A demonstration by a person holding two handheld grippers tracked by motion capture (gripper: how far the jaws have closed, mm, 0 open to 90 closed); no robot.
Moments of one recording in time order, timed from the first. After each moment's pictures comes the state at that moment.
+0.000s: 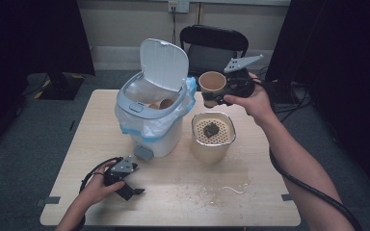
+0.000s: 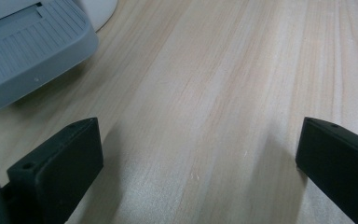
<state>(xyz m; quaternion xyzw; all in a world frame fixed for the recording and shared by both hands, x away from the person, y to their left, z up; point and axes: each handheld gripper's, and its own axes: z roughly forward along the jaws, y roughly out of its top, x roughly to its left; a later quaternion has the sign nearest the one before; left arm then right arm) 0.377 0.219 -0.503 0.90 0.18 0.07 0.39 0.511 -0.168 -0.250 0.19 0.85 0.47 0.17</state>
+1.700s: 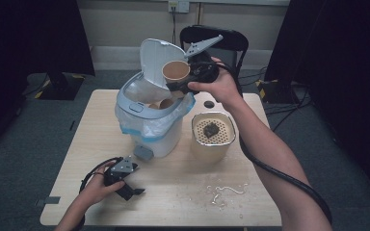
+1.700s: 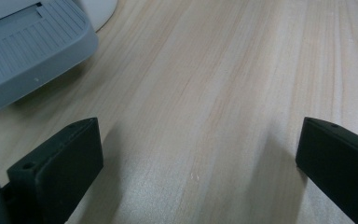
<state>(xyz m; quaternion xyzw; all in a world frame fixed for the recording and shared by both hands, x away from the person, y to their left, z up) 0.377 0.220 -0.503 0.90 0.18 0.07 0.38 0.521 -0.070 -0.215 0.14 0.86 0.47 0.13</state>
